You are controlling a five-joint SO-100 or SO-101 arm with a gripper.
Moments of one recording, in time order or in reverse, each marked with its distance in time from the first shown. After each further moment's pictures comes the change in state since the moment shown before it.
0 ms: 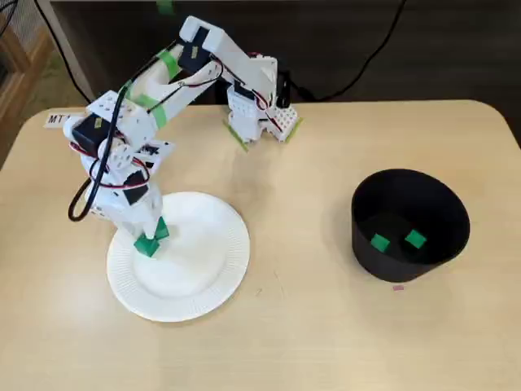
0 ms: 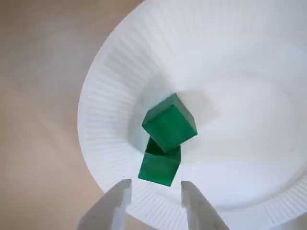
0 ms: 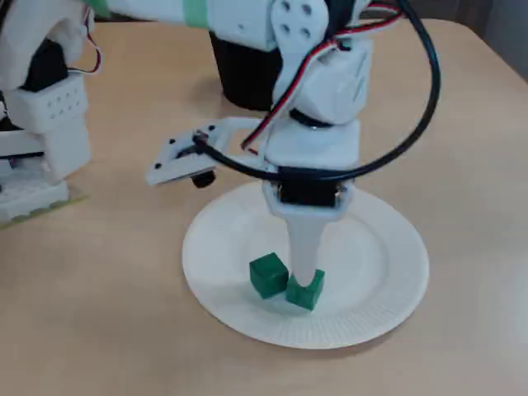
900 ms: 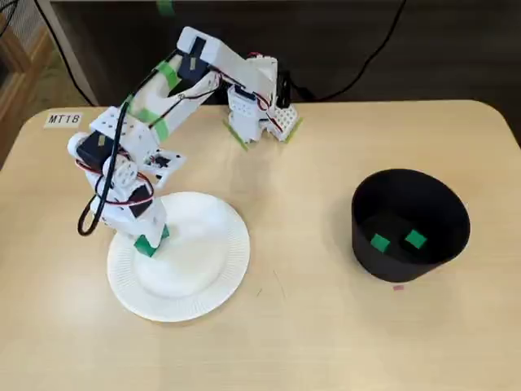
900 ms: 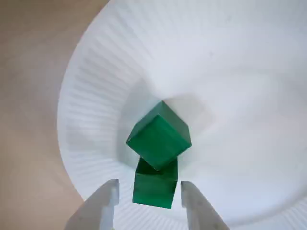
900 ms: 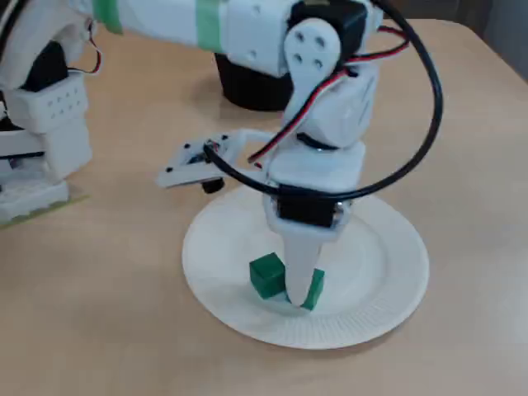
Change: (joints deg) arm -0.4 -5.4 -2.8 0.0 8.0
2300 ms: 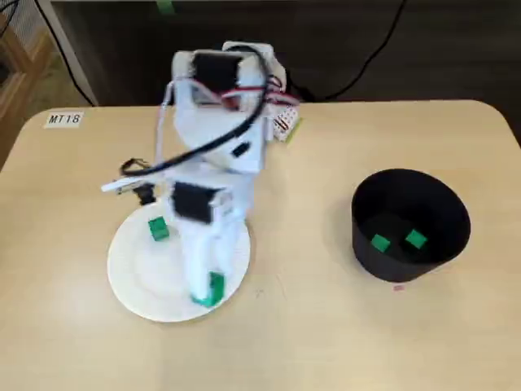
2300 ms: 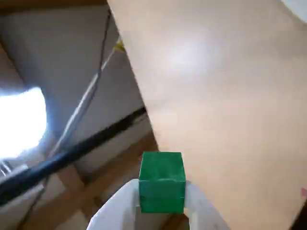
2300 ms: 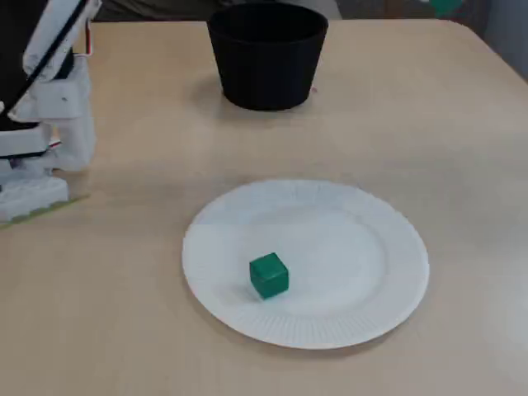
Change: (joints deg) arm -40.4 8.3 -37.1 0.6 -62.7
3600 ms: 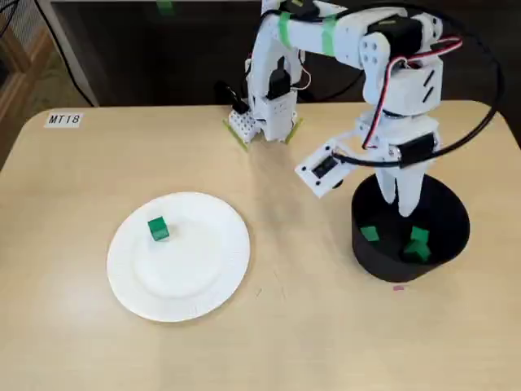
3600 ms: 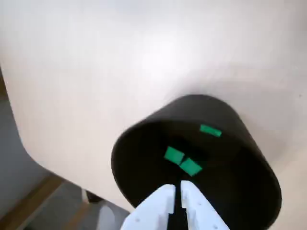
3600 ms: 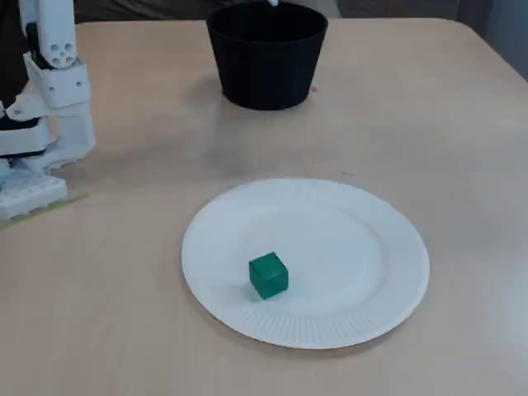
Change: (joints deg) arm -20.8 23.6 48.3 -4.0 1.1
